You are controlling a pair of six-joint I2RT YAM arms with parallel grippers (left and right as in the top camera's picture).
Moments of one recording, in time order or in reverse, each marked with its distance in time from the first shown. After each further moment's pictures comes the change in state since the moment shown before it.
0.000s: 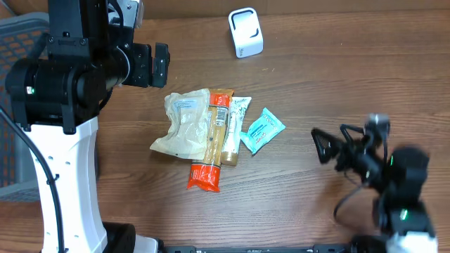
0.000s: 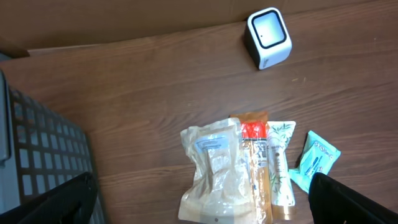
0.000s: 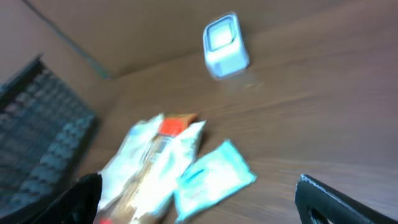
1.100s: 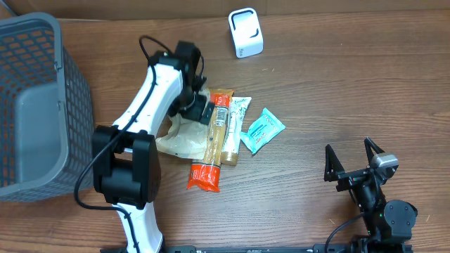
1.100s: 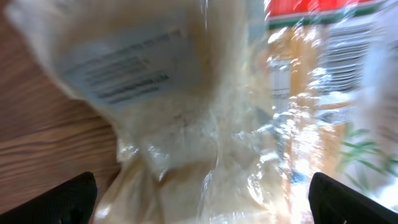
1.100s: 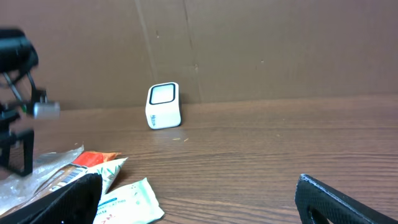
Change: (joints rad) left arm -0.114 0.407 -0.623 0.277 -0.007 0.022; right arm 0.000 -0.745 -0.497 0.179 0.329 -0.198
